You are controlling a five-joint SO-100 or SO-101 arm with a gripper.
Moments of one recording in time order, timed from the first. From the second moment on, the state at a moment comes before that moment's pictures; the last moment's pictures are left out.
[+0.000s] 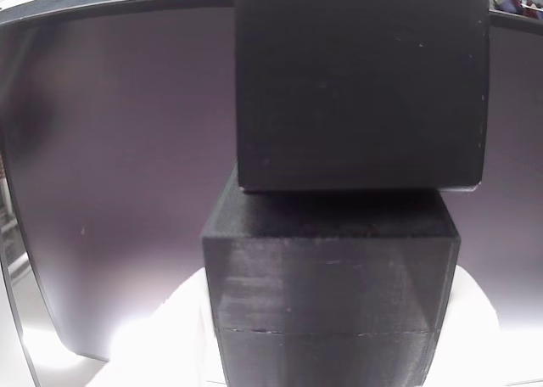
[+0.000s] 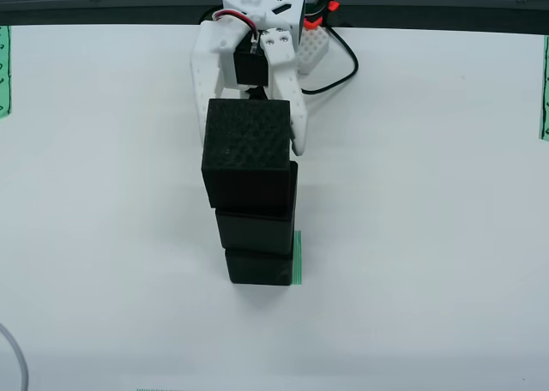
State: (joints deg) arm 4.4 144.9 171.9 -18.0 -91.3
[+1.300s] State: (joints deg) arm 6.5 154.9 175.4 -22.9 -91.4
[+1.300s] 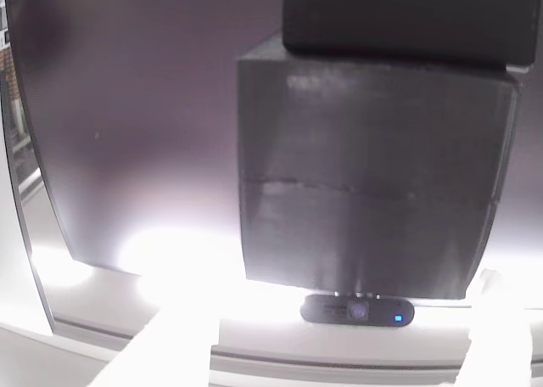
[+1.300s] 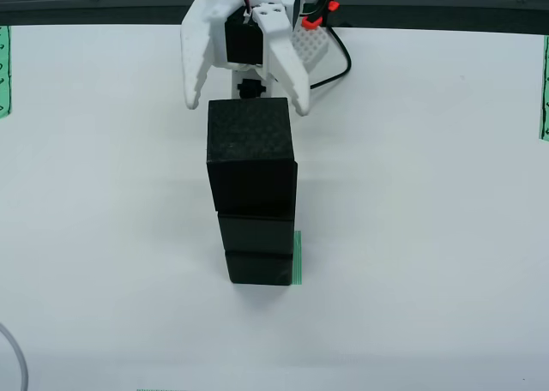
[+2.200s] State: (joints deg) arm 0.5 188.3 178.3 -6.8 -29.4
